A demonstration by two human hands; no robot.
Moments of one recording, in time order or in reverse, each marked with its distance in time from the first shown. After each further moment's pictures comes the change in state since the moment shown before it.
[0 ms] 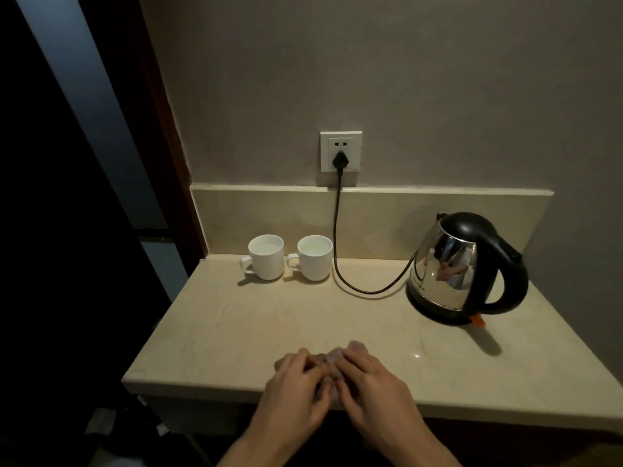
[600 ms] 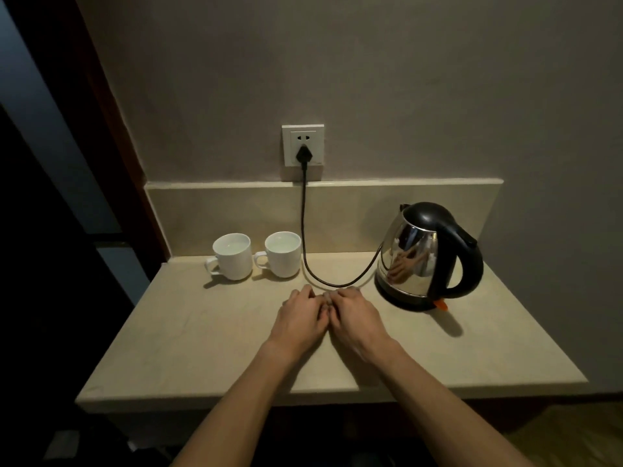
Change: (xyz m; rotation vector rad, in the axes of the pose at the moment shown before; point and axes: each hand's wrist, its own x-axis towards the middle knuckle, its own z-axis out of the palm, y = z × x) left_hand 0.138 0.011 0.023 0.076 -0.017 0.000; right_hand 0.099 0.062 -0.008 -0.107 -0.057 0.195
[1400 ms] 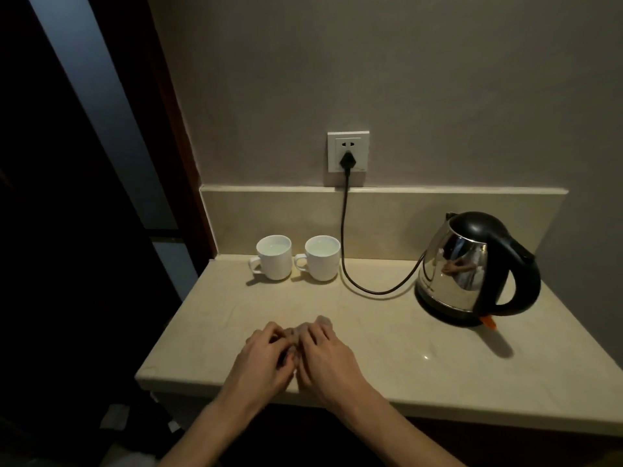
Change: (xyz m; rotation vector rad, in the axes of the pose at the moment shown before) left_hand -0.120 -0.082 -0.045 -0.030 0.114 -0.057; right_hand -0.044 -0.110 0.031 -0.012 0.012 -0.391
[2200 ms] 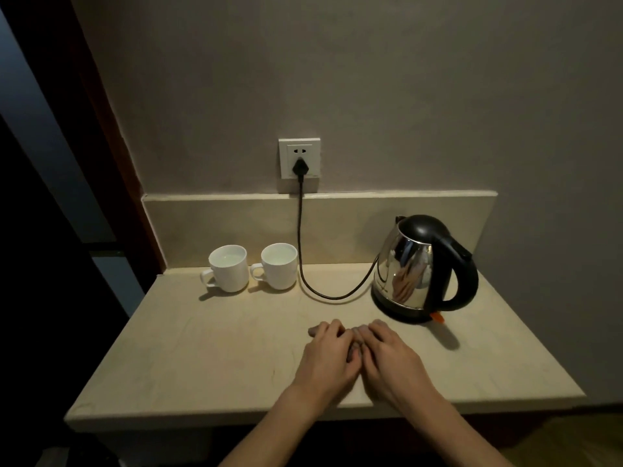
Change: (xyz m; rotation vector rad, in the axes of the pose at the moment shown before) left_hand 0.068 0.137 0.082 -0.083 -0.083 0.160; right_hand -0.080 0.124 -0.052 -0.053 0.015 0.436
